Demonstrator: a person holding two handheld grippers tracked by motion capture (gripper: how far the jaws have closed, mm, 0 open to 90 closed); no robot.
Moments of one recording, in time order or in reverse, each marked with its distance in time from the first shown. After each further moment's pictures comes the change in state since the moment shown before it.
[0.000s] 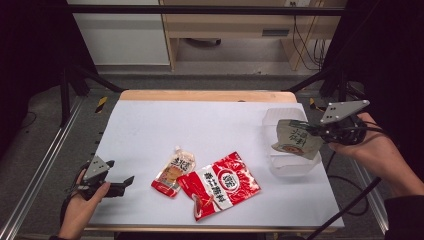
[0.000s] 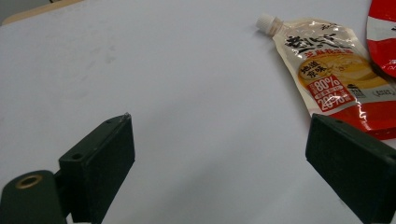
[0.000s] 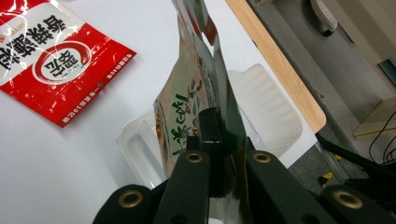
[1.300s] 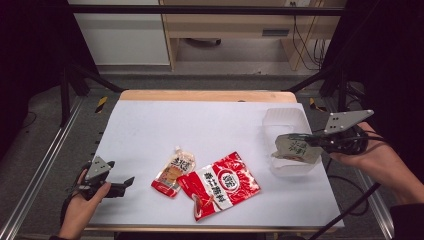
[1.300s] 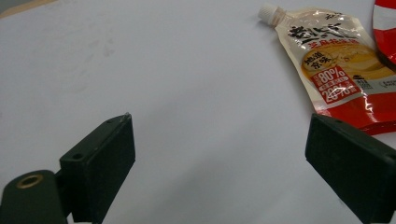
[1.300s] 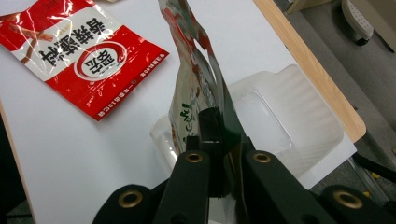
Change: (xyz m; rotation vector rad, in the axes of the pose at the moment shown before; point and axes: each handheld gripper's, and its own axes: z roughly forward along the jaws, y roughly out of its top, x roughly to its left) left arm 0.000 -0.001 0.002 0.024 0.002 0.008; right arm 0.011 -0.017 0.001 -0.050 0.106 -0.001
